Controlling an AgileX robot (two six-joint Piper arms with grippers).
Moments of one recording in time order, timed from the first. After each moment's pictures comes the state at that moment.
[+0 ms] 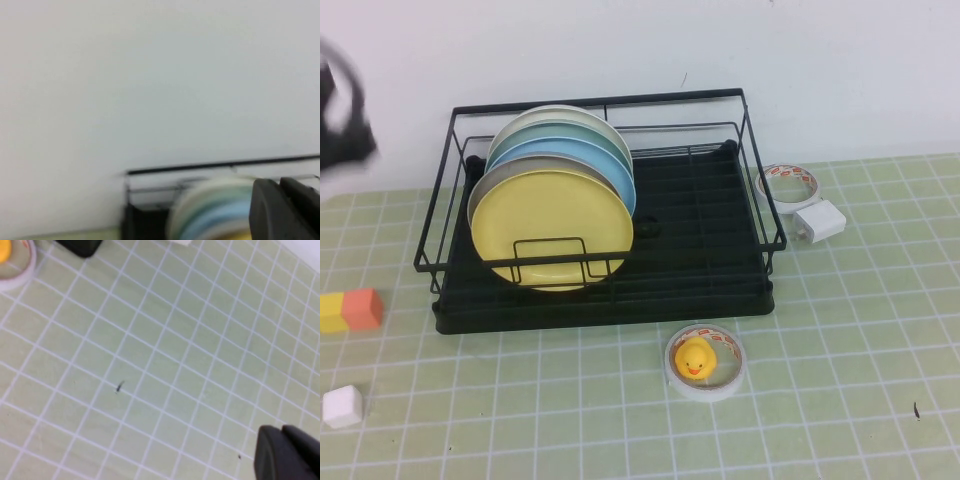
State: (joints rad) right arm 0.44 0.93 -1.00 -0.35 1.08 -0.11; left arm -0.17 1.01 -0.86 -1.72 0.01 1.65
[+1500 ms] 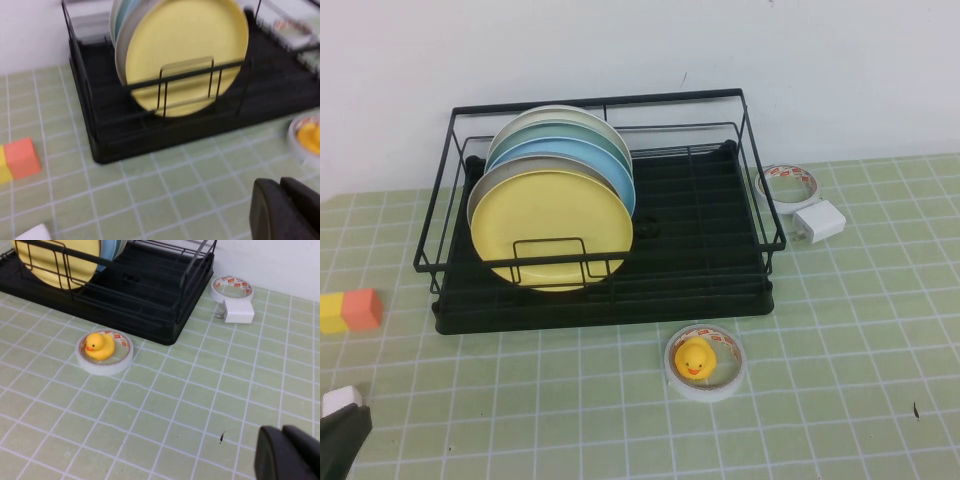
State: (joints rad) right arm 0.44 0.12 -0.37 -0.11 0.78 0.00; left arm -0.17 0.35 -0.27 -0.50 0.36 0.47
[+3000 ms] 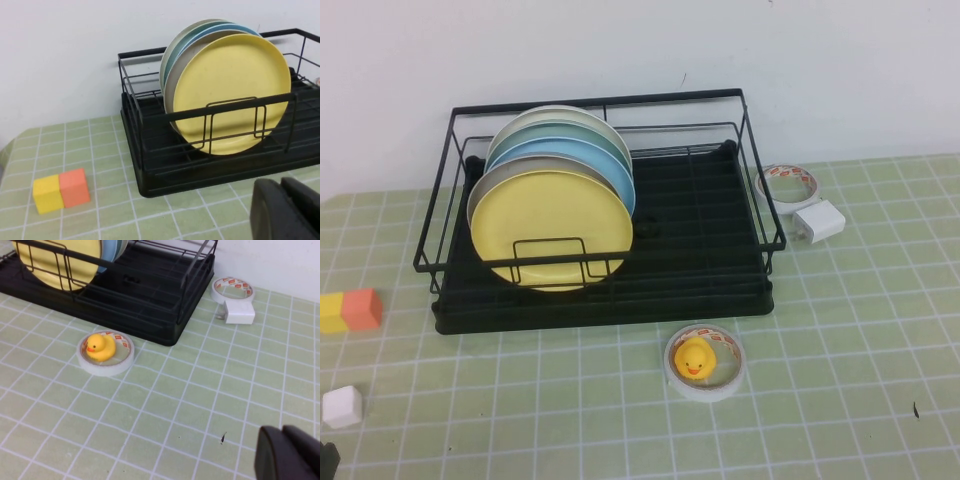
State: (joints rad) right arm 0.44 0.12 -0.37 -0.11 0.78 0.00; left arm -0.15 -0.01 0.02 -0.44 0.17 0.45
